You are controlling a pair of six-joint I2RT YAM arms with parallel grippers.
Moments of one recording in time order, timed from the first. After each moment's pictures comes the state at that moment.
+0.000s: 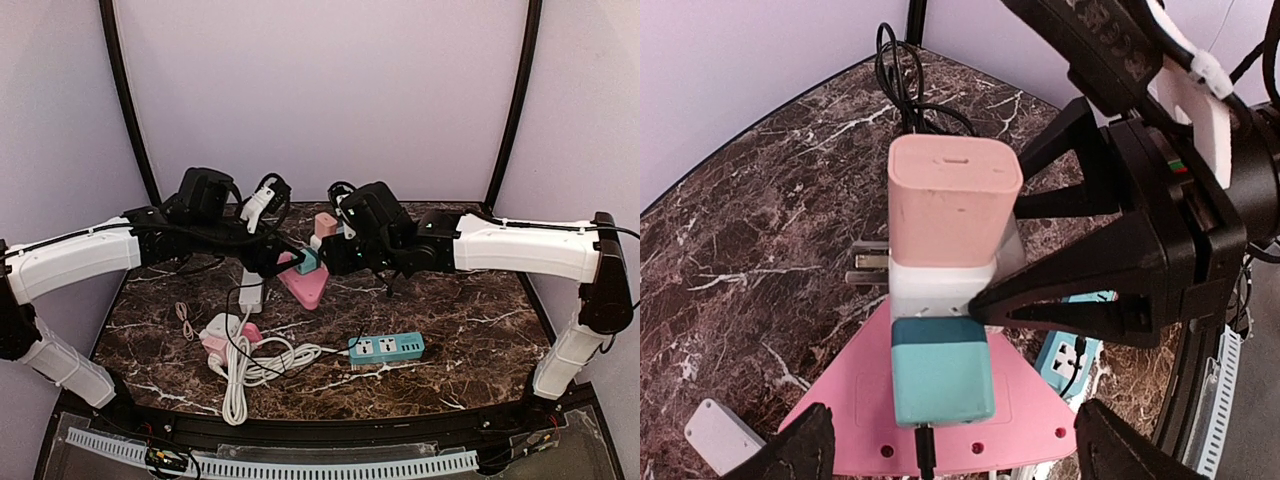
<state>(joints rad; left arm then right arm) -0.76 1.40 1.16 -0.31 0.28 -0.02 1.04 1.66 1.37 -0.38 0.36 0.41</state>
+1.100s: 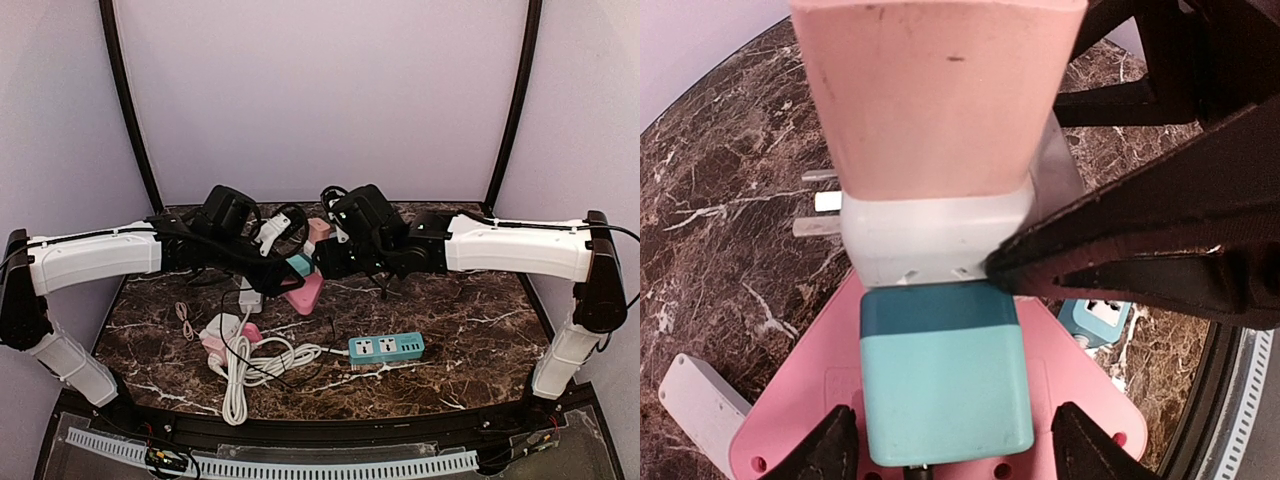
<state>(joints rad) -0.80 1.49 1.14 -0.39 0.22 0.02 1.05 1.70 1.40 -0.39 0.33 0.43</state>
